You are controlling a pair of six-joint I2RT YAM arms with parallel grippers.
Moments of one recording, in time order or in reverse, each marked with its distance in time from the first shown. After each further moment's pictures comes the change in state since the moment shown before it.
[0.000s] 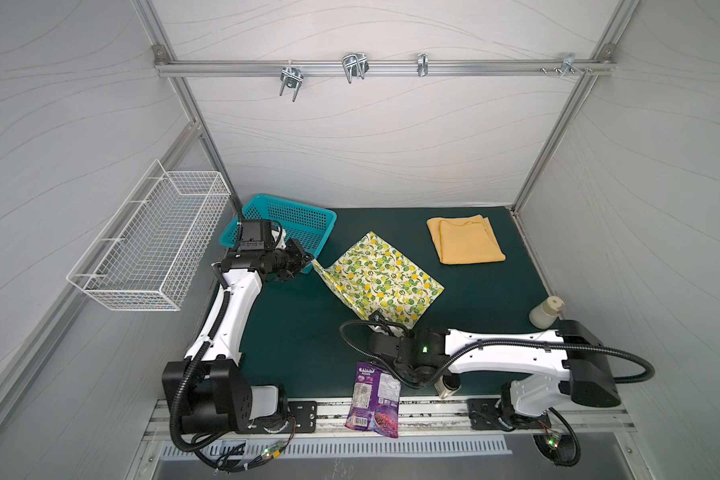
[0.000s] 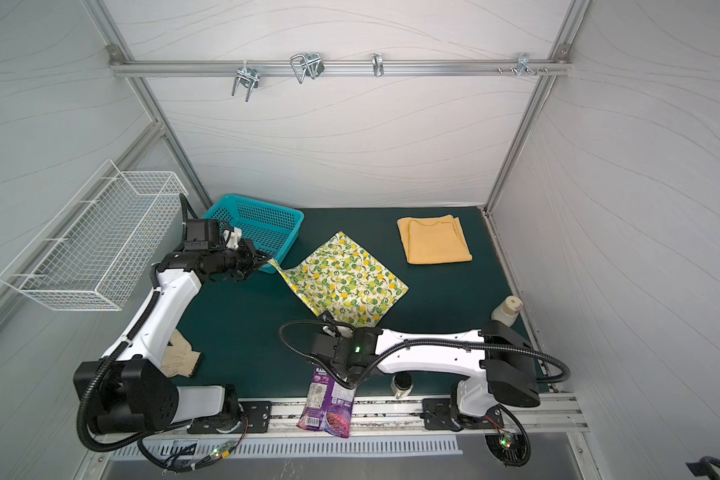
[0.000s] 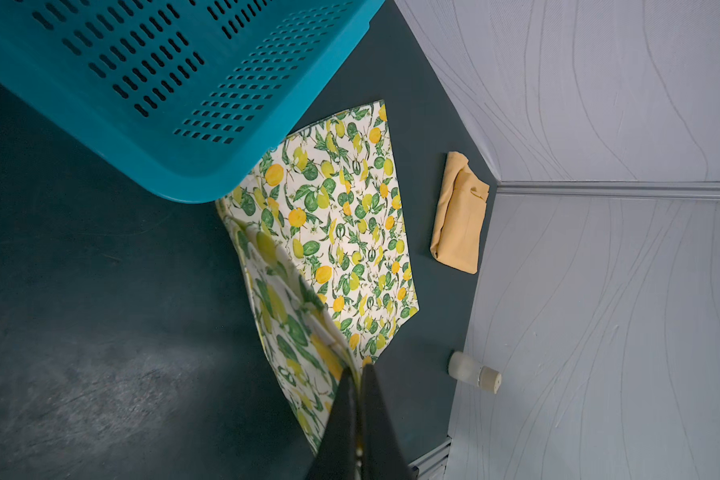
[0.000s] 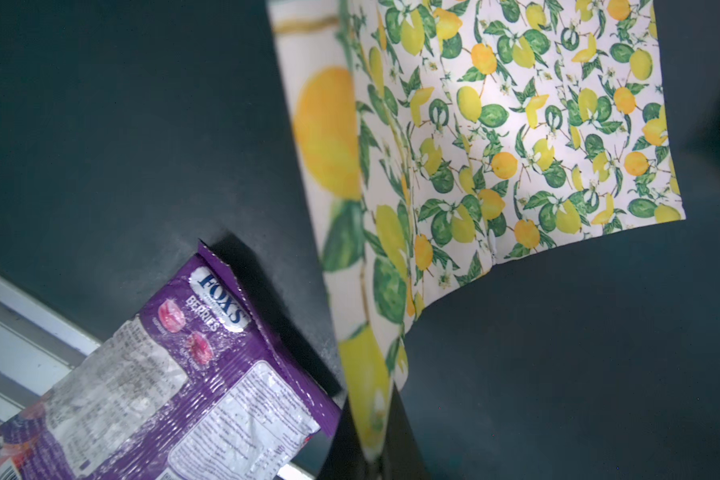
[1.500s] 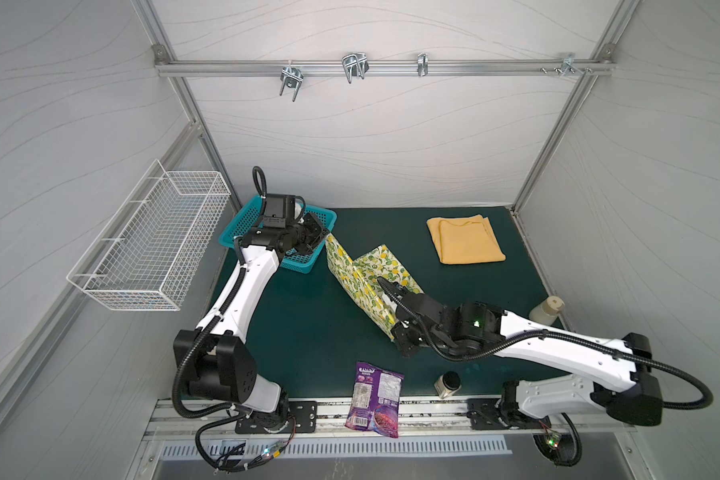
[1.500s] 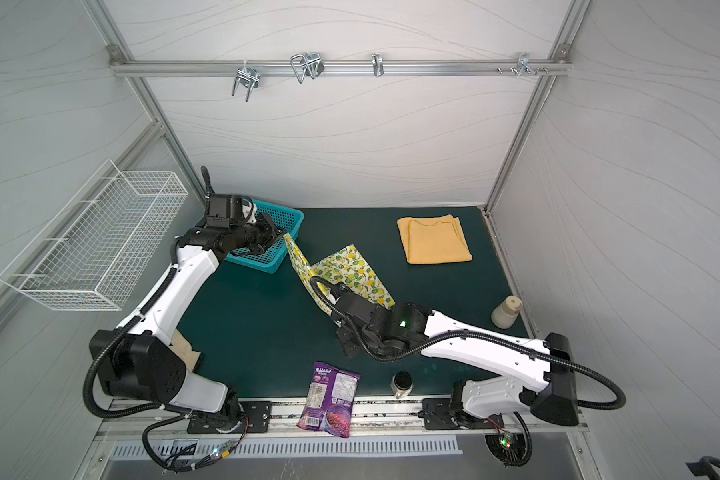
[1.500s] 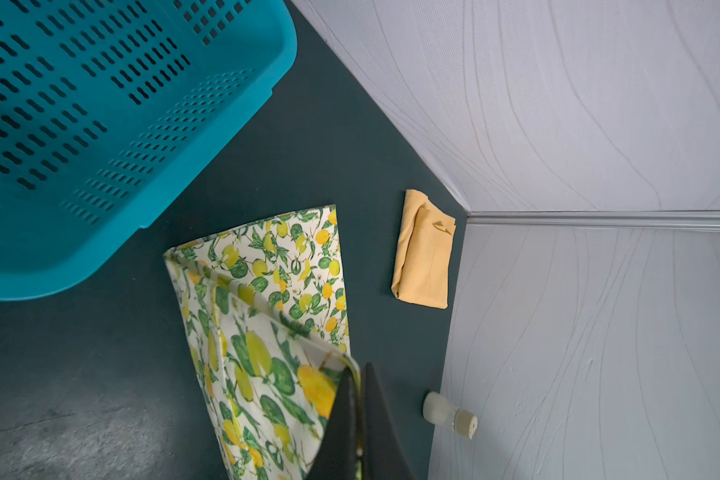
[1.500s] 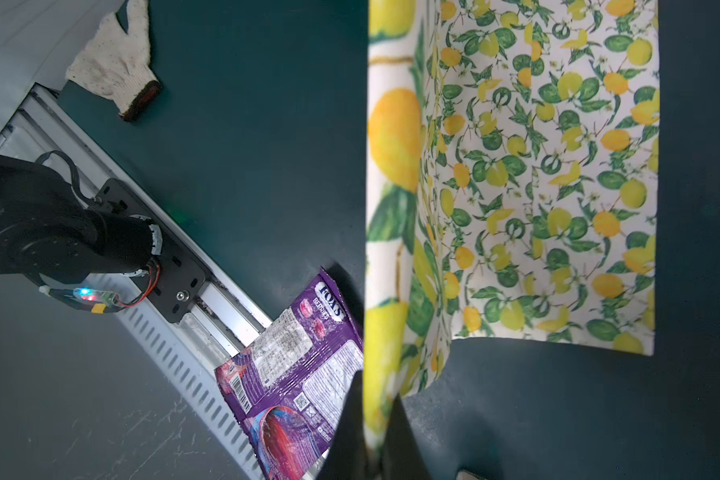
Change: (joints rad) left arm -0.132 0.126 0.230 0.070 -0.165 -0.150; right arm -0.127 -0.204 0.100 0.000 -0.266 -0.067
